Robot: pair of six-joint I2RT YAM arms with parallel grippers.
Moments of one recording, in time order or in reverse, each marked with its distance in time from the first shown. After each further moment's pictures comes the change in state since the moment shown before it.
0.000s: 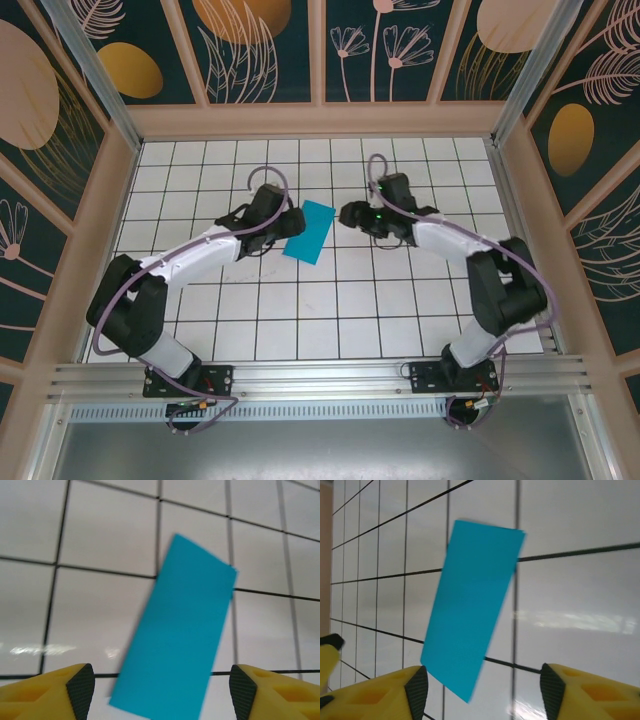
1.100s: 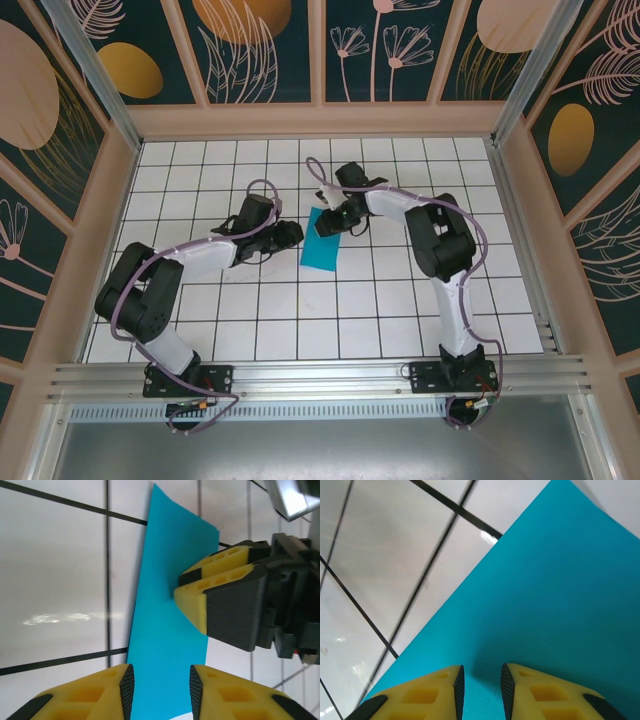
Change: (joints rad) left arm 0.094 0.096 -0.145 0.317 0.456 -0.060; right arm 0.040 0.506 0.512 -0.398 -0.145 -0.663
